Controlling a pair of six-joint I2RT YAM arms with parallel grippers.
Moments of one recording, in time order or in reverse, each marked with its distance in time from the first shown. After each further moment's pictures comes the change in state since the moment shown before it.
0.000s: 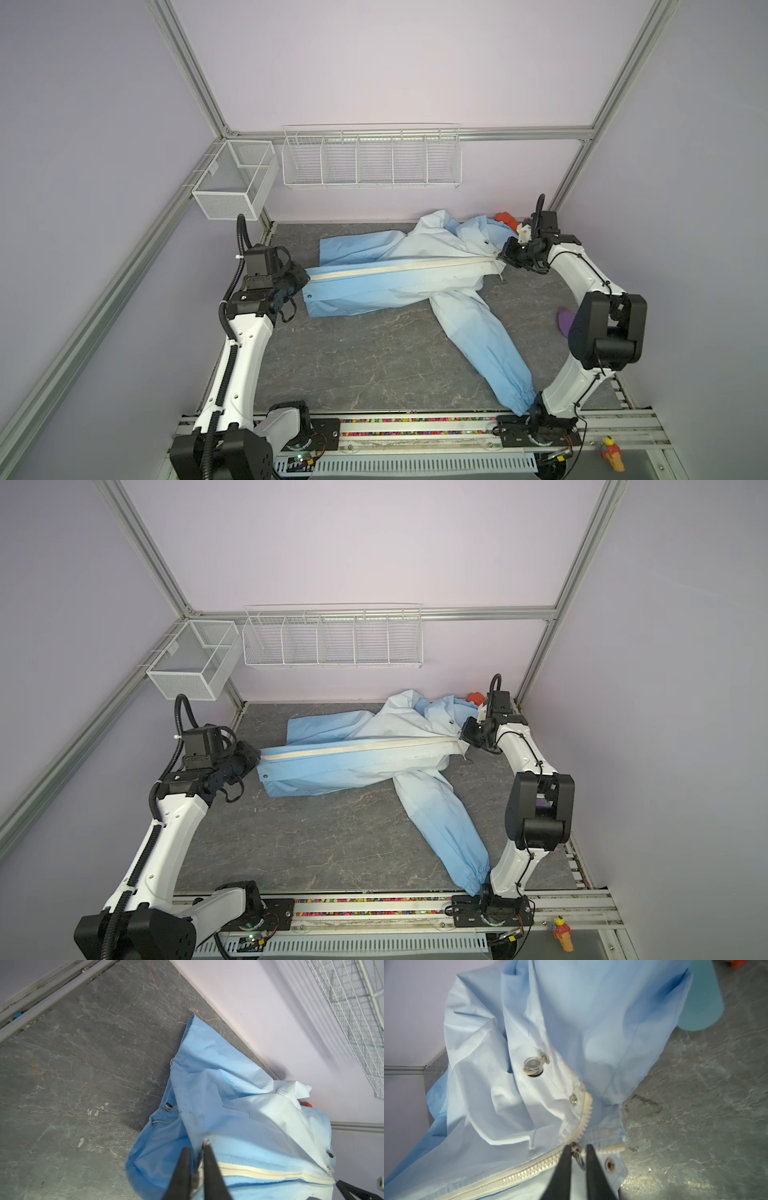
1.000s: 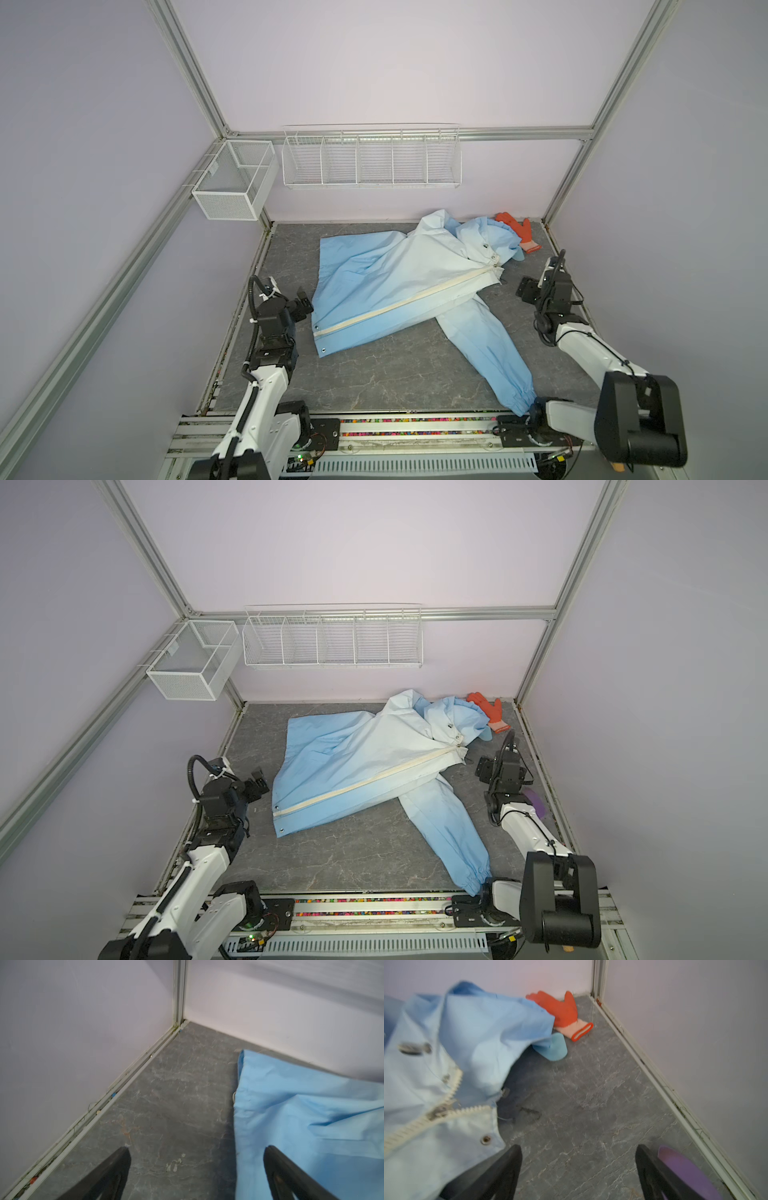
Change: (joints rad) left arm 0.009 -0.159 -0.751 0.873 -0.327 0.448; right arm 0.008 -0.486 -0.966 0.878 0.552 -0.251
